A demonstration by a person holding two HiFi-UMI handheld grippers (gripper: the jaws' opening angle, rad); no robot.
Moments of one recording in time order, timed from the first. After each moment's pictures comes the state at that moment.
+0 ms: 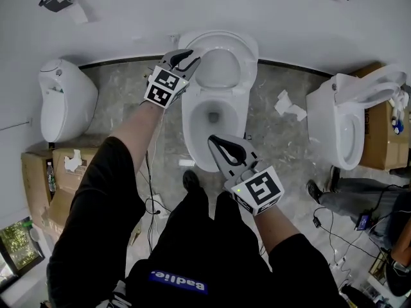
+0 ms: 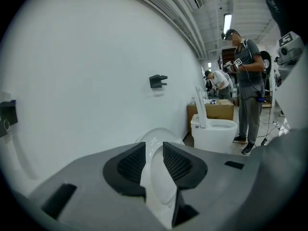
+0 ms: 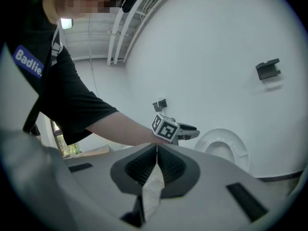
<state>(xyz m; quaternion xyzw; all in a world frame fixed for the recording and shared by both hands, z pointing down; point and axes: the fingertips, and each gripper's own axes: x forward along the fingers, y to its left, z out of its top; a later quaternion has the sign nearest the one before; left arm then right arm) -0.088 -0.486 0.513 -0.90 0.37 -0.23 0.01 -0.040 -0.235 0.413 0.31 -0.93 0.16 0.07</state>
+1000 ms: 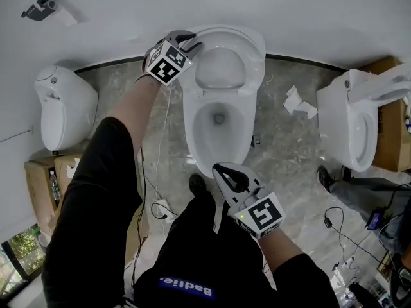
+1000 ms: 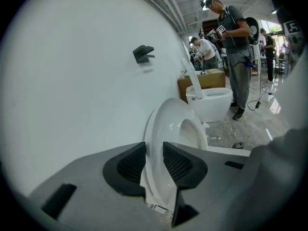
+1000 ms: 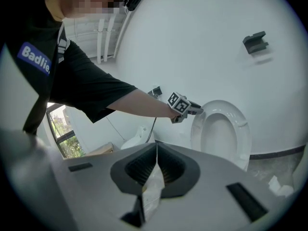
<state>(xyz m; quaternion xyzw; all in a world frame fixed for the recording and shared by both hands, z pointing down) -0.082 -0.576 0.591 -0.88 0.29 -0.38 0.07 -0.035 -0.215 0.493 0.30 -0.92 0.24 0.10</state>
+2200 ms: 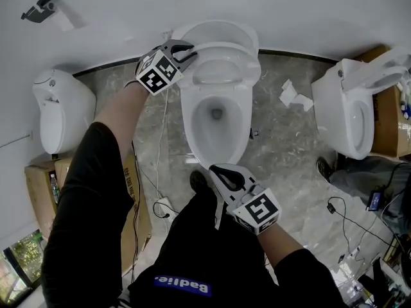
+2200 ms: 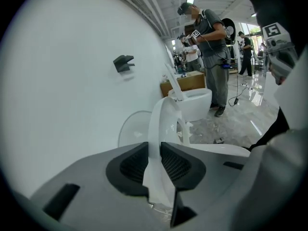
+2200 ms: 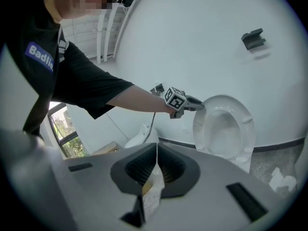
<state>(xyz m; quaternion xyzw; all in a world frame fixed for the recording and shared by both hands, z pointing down) -0.077 -0.502 0.577 -0.90 0.20 -0.38 0.10 -0.047 -0.170 0.497 0.30 -0.91 0.26 0.10</state>
